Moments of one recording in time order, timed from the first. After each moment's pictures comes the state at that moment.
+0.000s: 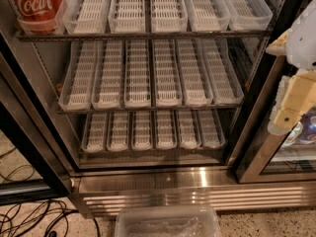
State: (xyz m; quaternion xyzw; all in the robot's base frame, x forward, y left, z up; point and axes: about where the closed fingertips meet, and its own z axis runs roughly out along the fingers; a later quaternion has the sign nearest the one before) arm 0.438 -0.217 0.976 -0.60 0.78 -0.03 0.16
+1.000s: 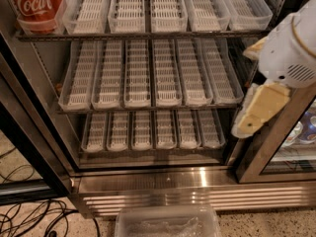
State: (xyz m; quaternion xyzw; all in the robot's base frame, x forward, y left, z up) arm 0.447 -0.170 0.962 -0.59 0.77 -0.01 0.23
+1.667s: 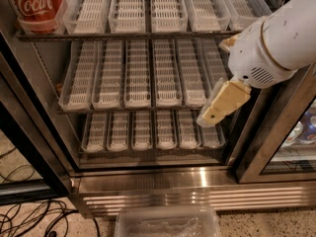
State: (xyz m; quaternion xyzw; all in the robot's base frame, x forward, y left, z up) arm 0.475 -0.121 0.964 -0.56 0.76 0.01 0.33
